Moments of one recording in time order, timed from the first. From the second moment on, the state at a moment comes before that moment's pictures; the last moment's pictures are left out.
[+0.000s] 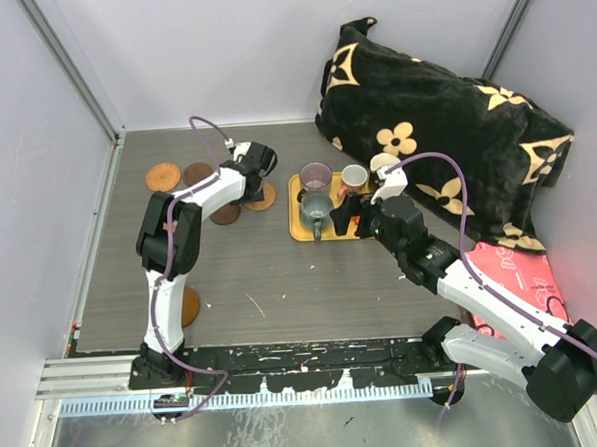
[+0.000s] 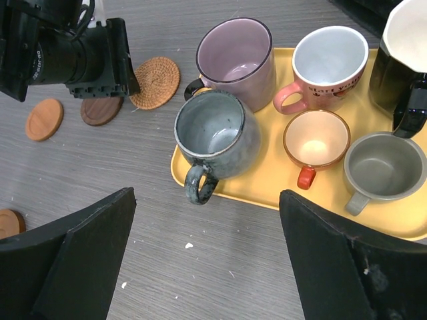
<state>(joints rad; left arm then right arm) -0.48 2.14 1.60 -0.55 -0.49 -0.53 0.61 0.95 0.68 -0.04 0.20 0.43</state>
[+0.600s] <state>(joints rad) -0.48 2.16 1.64 -0.55 -0.49 -0.54 0.61 0.96 0.68 -0.06 0.20 0.43</state>
